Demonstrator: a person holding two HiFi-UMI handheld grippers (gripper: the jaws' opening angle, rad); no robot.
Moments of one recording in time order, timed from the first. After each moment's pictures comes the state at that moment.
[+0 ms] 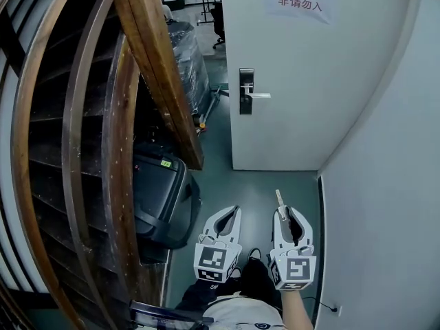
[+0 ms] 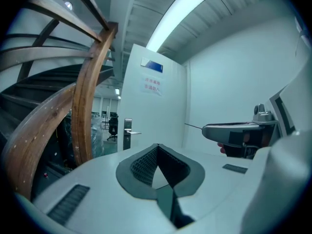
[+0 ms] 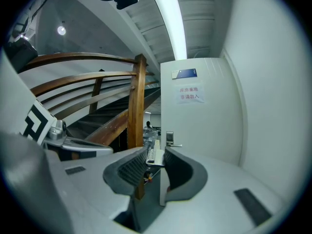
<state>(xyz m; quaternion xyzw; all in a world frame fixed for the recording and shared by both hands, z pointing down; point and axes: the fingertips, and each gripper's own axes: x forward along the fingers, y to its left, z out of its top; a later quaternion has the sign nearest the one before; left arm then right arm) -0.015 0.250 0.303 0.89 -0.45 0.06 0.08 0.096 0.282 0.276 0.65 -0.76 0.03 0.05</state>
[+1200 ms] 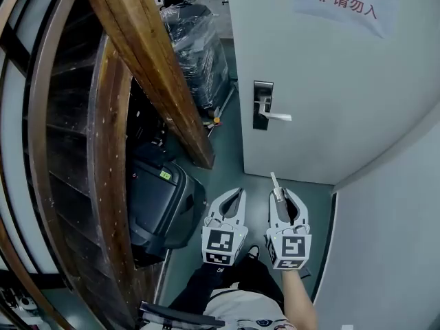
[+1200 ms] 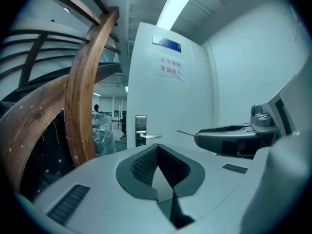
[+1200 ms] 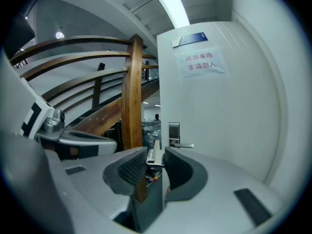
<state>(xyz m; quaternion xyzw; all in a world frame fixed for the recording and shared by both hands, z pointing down) 0.031 0.005 0.336 0.84 -0.53 0.09 0.07 0.128 0.012 0.330 0.58 -0.81 0.07 0.07</state>
